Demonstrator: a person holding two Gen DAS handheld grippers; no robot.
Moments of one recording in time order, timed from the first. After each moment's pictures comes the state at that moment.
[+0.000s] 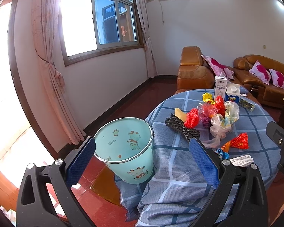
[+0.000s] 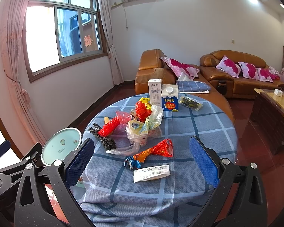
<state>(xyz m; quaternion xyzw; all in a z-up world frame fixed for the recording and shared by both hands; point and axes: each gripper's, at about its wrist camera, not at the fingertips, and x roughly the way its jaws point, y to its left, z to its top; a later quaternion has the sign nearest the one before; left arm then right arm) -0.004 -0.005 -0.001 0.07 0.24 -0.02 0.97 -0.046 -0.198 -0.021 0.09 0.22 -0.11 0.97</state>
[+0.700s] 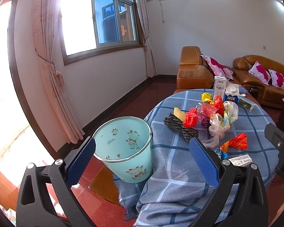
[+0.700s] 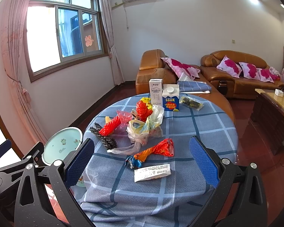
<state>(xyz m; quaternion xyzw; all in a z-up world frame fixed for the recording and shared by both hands) -0.005 -0.006 -0.001 0.07 0.24 -0.02 0.97 -0.049 -0.196 -0.020 0.09 0.22 -0.11 0.97</state>
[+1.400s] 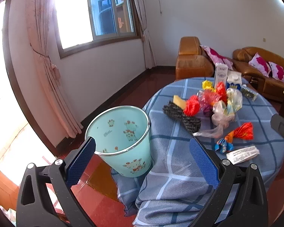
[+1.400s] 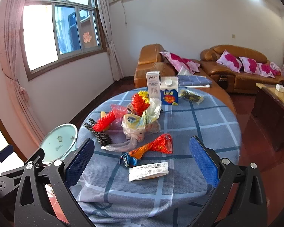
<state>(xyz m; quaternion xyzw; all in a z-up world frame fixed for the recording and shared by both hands) 0.017 -0.009 -0.032 0.08 0.28 -0.02 0.96 -0.032 -0.213 -0.040 0.11 0.24 -0.11 0.96</state>
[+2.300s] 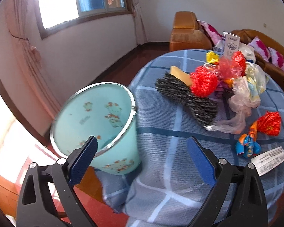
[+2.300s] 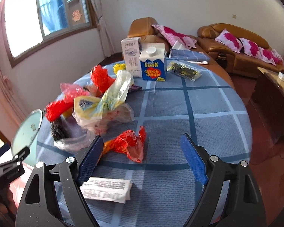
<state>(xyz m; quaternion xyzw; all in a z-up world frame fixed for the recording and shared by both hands) 0.115 -0.028 -0.103 0.07 0.37 -0.06 0.92 0.048 -0.296 -0.105 0.11 0.33 -0.11 0.93</state>
